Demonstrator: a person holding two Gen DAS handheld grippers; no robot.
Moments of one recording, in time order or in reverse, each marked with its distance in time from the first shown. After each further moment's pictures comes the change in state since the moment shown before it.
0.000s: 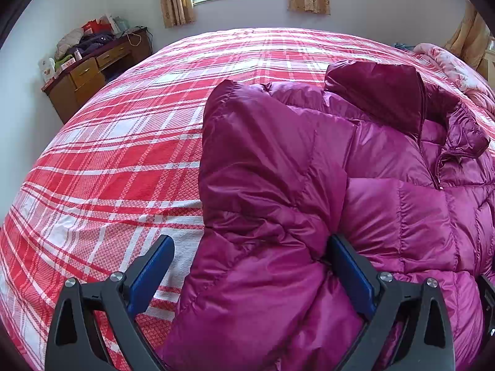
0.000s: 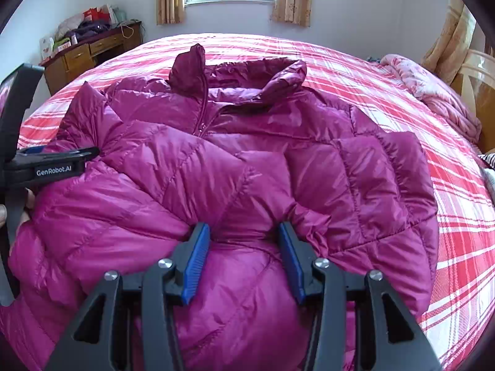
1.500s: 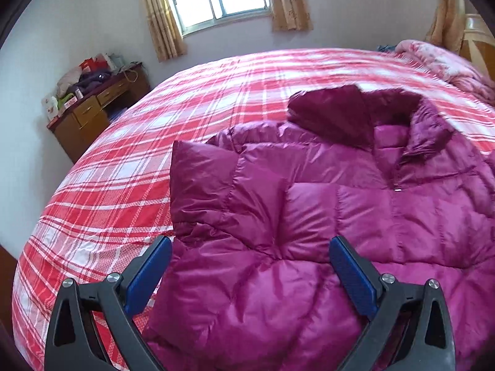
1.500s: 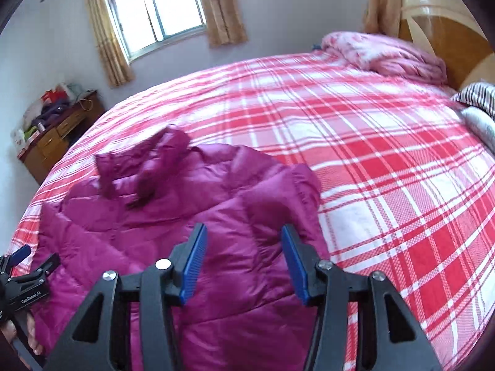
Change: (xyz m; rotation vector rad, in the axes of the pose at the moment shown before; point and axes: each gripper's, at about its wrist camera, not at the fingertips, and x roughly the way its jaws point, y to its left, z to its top) left arm -0.046 -0.043 -0.004 0.101 -0.111 0.060; right arm 0.012 -0.149 0.025 0.359 -0.110 0.054
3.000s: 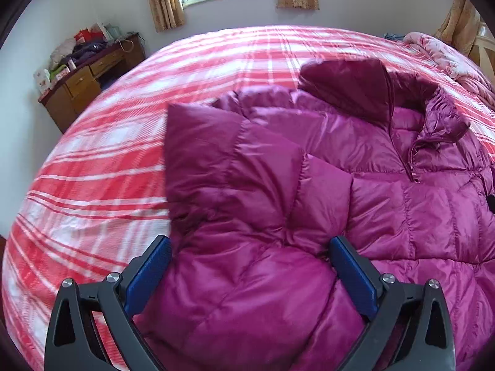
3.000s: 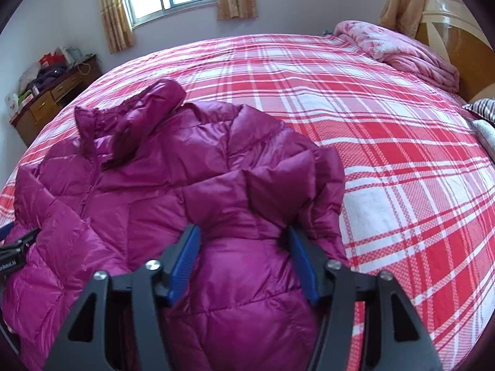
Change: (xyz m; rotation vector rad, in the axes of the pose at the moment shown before) left arm 0.017 0.026 -0.003 -0.045 0.105 -0.048; right arm 0.015 0.014 -0.011 -0.126 0.112 -0.066
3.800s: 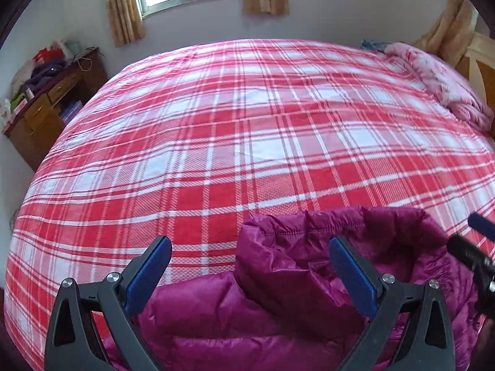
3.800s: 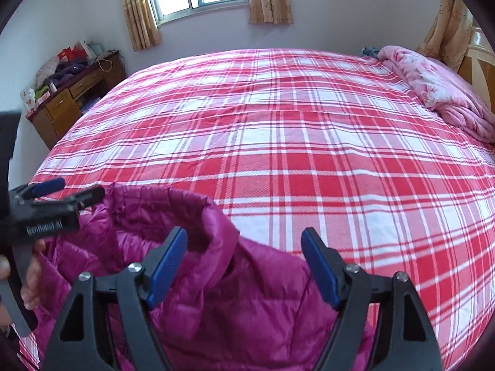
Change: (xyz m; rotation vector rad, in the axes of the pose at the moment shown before) left arm 0.076 -0.061 0.192 0.072 0.018 -0.148; right arm 0.060 0.046 0.152 -0.067 0.025 0.114
